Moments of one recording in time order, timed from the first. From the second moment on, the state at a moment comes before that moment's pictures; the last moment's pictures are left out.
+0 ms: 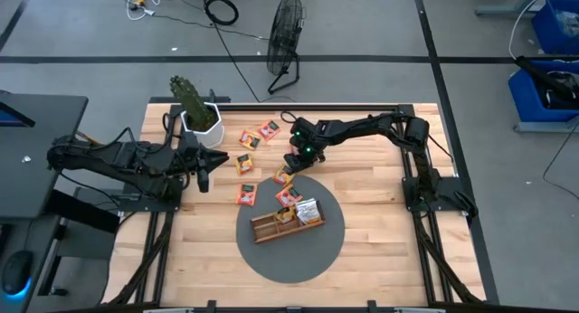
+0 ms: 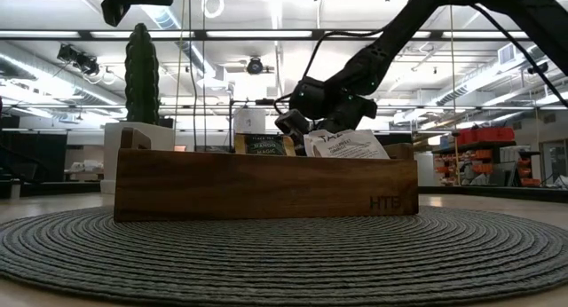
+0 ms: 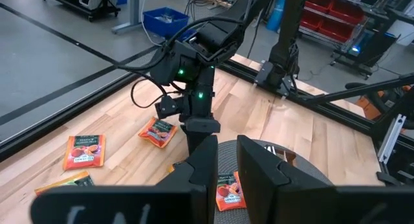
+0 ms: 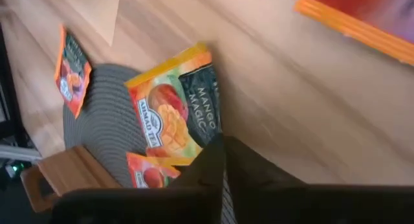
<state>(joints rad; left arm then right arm) -0.22 0.67 0.79 -0.45 -0.55 -0.46 -0.39 2.08 1.29 -0.33 -0.55 0.75</state>
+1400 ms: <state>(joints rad) -0.22 0.67 0.79 -0.45 -0.55 -0.46 -0.11 1.60 1.30 -0.41 0.04 0.44</state>
